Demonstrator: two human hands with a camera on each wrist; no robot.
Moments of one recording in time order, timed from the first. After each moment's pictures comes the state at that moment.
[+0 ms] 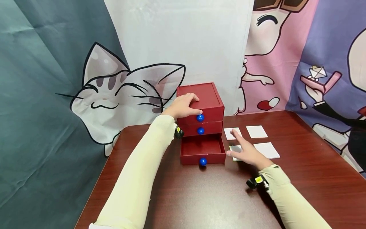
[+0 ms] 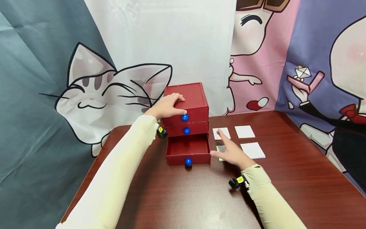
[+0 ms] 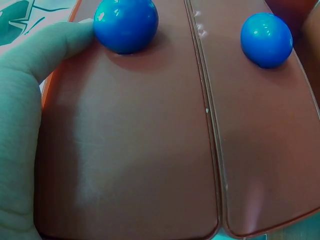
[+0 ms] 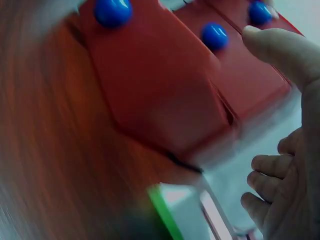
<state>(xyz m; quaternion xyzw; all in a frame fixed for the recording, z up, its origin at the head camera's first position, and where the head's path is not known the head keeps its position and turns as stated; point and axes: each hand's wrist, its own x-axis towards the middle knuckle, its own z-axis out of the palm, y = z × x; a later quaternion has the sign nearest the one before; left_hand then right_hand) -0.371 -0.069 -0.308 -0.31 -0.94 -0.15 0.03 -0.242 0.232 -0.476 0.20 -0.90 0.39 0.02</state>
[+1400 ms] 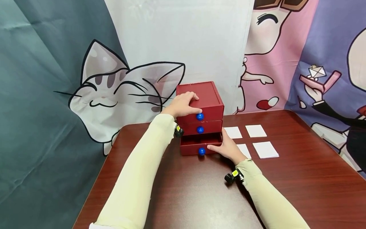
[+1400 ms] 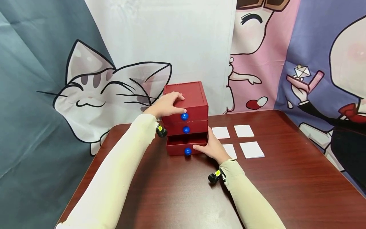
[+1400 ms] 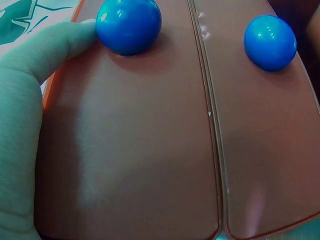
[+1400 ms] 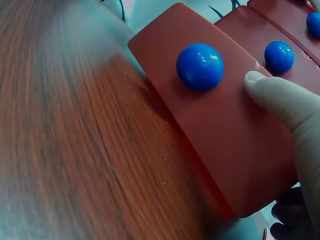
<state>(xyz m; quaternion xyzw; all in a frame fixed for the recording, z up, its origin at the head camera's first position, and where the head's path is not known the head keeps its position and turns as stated) -0.374 -0.068 -0.309 -0.32 -0.94 -0.15 0.04 -0.283 0.165 -0.502 0.11 -0.89 0.45 0.07</state>
